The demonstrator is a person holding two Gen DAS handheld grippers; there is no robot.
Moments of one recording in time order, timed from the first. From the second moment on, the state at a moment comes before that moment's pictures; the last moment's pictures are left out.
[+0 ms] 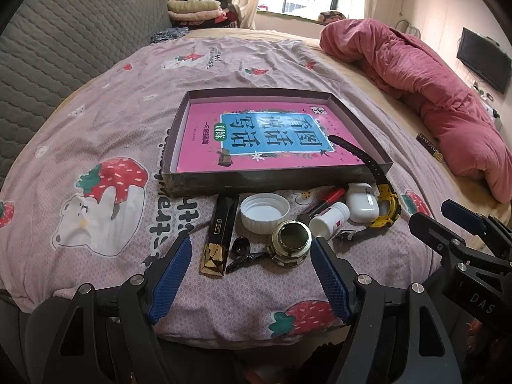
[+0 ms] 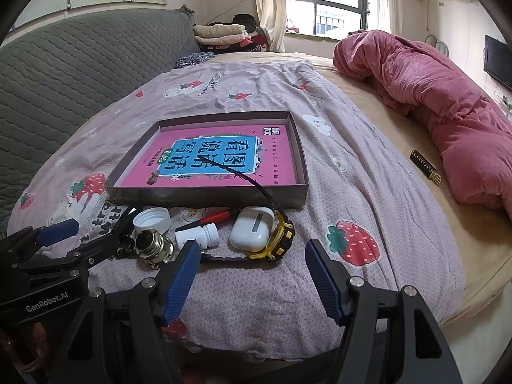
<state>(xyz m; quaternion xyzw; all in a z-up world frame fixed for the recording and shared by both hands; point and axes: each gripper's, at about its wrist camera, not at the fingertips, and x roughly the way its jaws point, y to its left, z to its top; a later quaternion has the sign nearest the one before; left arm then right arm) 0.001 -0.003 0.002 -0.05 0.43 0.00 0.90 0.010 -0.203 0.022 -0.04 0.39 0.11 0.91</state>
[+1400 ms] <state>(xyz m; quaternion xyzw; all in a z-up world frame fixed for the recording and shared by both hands) 0.005 -0.008 -0.004 -0.05 0.44 -0.03 0.90 0.012 -0.208 0.021 -0.04 0.40 0.10 0.91</state>
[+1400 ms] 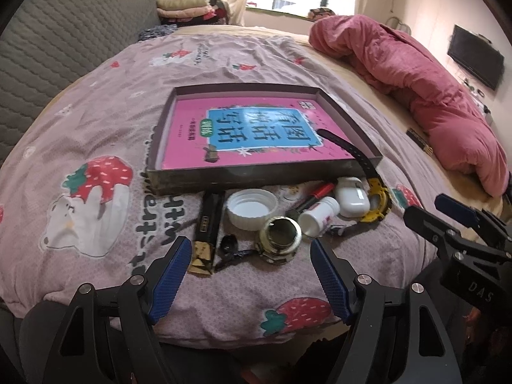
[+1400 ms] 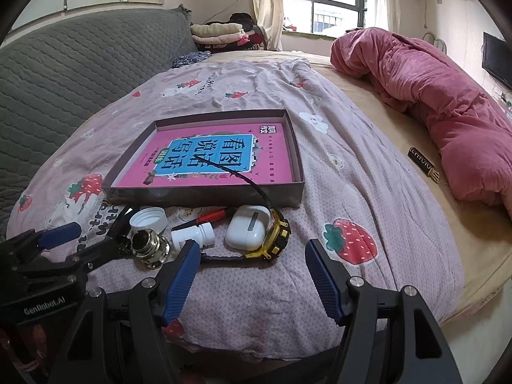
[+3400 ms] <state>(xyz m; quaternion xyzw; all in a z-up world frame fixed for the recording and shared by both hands) 0.062 -0.029 -0.049 -0.07 0.47 -0.13 0.87 0.073 -0.244 -0.042 0.07 0.47 0.07 0.88</state>
